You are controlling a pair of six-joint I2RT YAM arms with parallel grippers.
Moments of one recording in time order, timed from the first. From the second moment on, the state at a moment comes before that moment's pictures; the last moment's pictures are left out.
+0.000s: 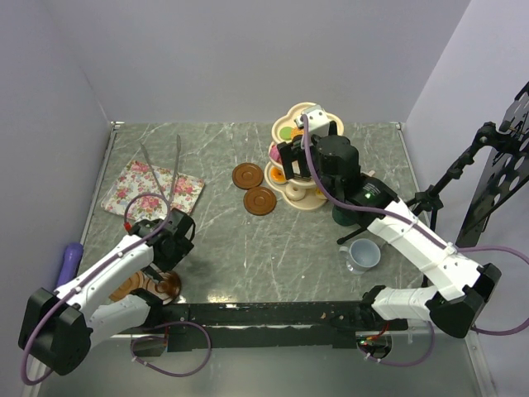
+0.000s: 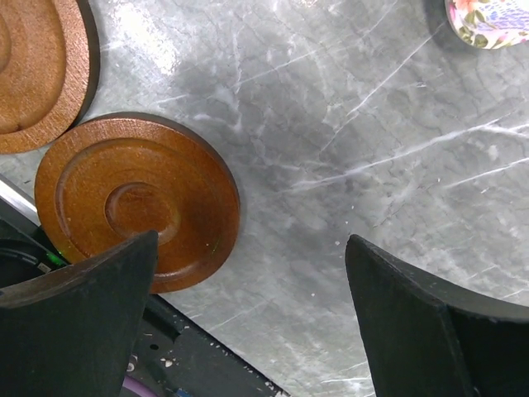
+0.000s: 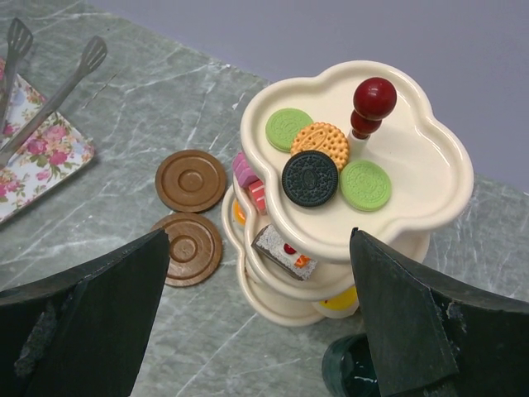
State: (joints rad) left arm -0.49 1.03 0.64 -1.06 -0.39 -1.38; right arm 0.74 1.21 1.33 -0.36 0.39 -0.06
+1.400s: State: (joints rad) left arm -0.49 1.20 0.85 -0.64 -0.23 -0.91; right arm 0.74 1.17 1.30 -0.35 0.40 -0.06
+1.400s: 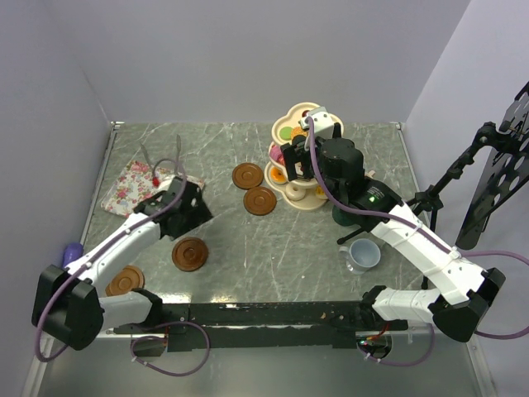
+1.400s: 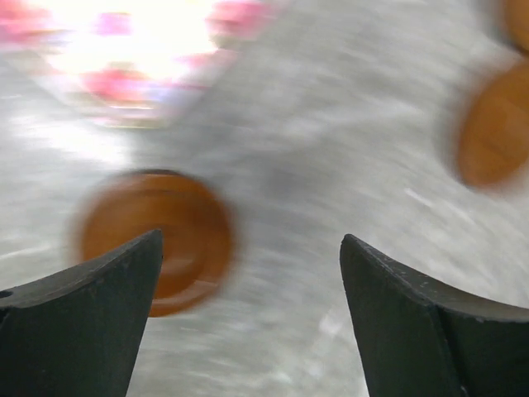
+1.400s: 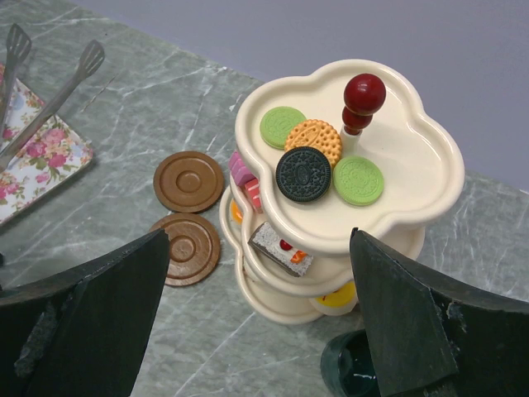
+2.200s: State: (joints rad) left arm -0.34 1.31 0.67 -0.79 -0.20 -0.97; right arm 0.74 1.17 1.30 -0.35 0.40 -0.06
